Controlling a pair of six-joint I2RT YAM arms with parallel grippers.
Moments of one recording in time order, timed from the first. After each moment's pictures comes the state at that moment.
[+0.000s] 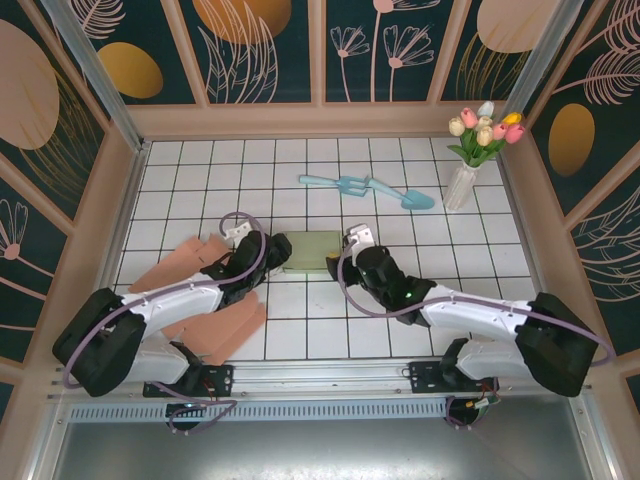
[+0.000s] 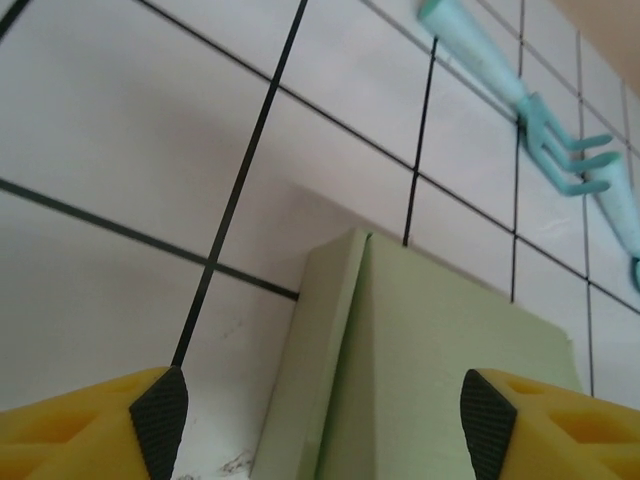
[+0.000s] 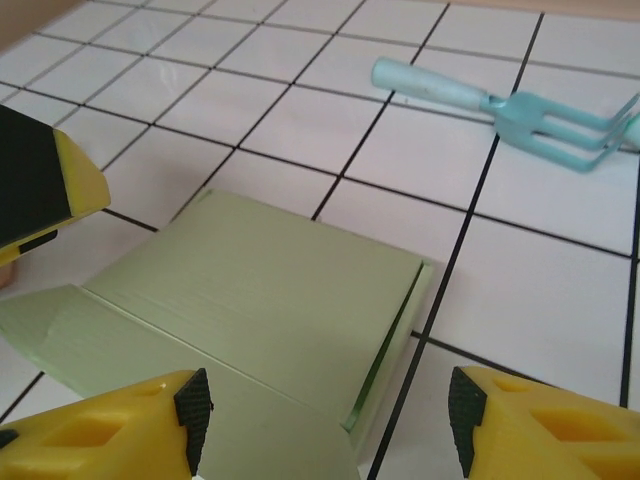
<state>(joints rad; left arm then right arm) -0.70 1.35 0.57 0.06 -0.29 -1.06 0.95 1.23 0.52 0.23 0.35 0.29</state>
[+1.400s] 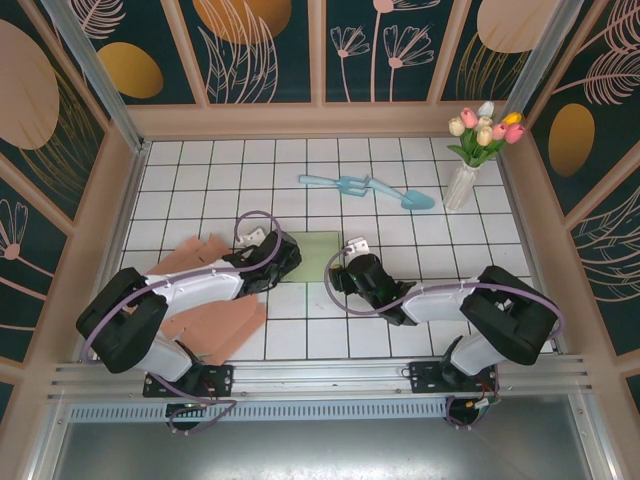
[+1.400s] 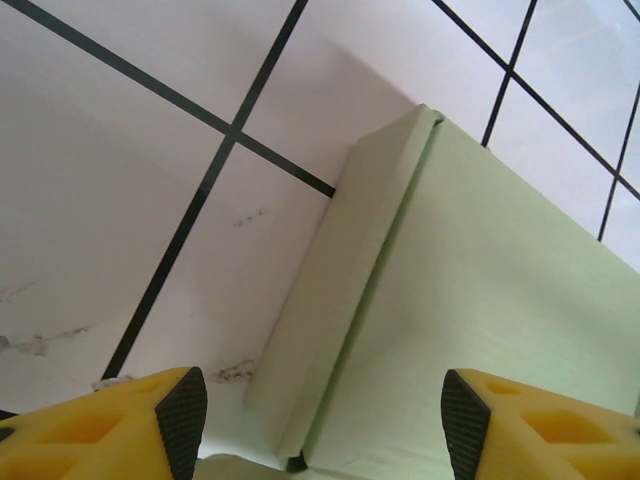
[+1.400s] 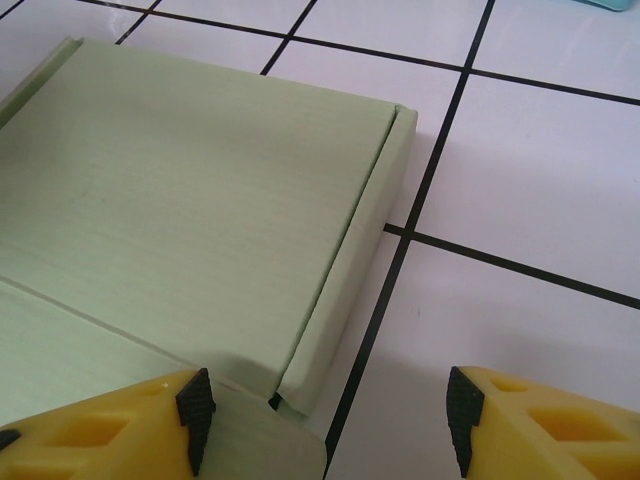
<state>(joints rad) -0.77 1.49 0.74 -0.20 -0.28 -1.28 0.92 1.48 0.44 0.41 0.34 0.35</state>
